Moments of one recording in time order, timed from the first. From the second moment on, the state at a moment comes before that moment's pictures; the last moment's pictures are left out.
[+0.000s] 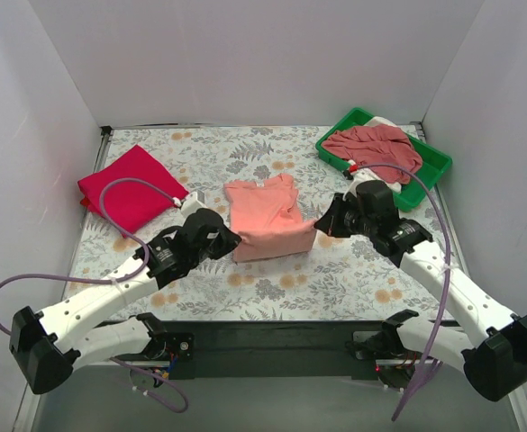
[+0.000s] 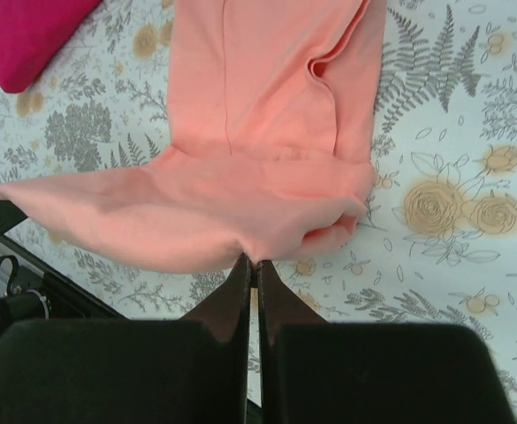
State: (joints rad) left arm -0.84 1.00 0.81 -0.49 -0.31 -1.15; right arm 0.53 1.02 0.82 -0.41 -0.19 0.54
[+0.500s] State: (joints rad) left arm -0.59 1.26 1.03 -0.40 -0.26 -0.99; right arm 0.39 1.27 1.08 -0.40 -0.36 0.44
